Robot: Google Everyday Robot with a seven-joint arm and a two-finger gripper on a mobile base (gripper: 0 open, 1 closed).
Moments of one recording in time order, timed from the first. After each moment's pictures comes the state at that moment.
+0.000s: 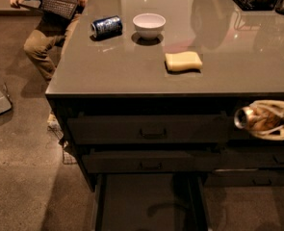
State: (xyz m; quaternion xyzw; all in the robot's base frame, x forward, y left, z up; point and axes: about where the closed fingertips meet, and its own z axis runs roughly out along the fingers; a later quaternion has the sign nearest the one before) arm 0.507 -0.347 0.793 -0.69 0.51 -0.06 0.51
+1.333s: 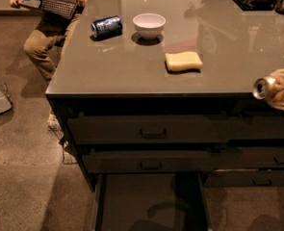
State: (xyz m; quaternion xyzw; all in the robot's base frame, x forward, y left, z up) arm 0.535 -0.379 0.877 -0.69 0.47 -0.09 0.54
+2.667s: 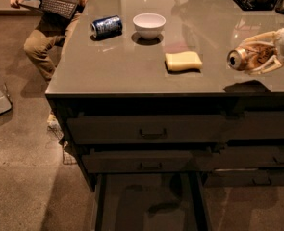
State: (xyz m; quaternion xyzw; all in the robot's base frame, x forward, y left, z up) arm 0.624 -0.329 0.918 -0.76 0.46 -0.01 0.46
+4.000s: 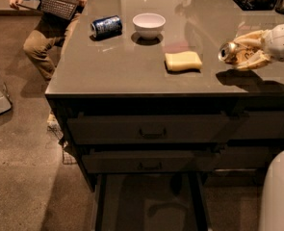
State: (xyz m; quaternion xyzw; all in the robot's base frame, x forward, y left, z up) arm 0.680 -0.327 0.896 -0.67 0.55 0.06 0.48
